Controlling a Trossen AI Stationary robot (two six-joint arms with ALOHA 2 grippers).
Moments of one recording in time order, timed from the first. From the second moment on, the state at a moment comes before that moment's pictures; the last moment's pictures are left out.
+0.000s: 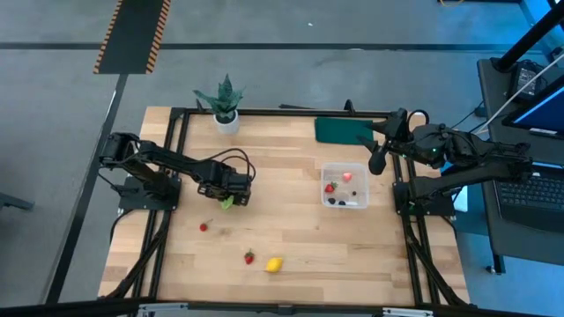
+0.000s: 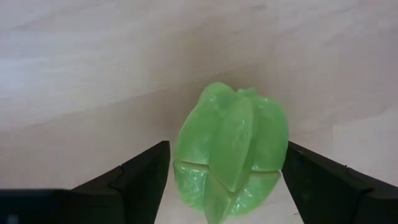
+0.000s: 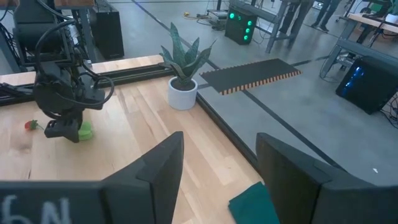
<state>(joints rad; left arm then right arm) -0.02 1.52 0.78 -0.73 -0.02 -1.38 0.05 0.79 1.05 -0.61 0.58 0.10</state>
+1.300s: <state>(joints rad) 0.12 1.52 1.10 -0.48 -0.04 -0.91 0.05 0.79 1.05 -0.61 0.58 0.07</state>
